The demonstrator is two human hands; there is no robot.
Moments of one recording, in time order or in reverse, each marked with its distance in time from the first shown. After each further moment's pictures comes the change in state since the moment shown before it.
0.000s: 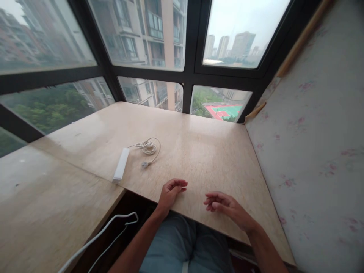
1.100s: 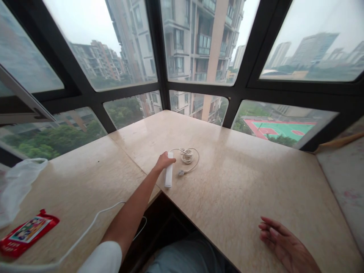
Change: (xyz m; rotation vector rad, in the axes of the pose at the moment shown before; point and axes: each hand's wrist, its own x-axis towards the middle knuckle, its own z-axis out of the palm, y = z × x) left_hand 0.110 0.115 -0.181 1.082 0.521 -0.192; right_hand 0.033 0.022 -0.049 0.239 0.423 0.126
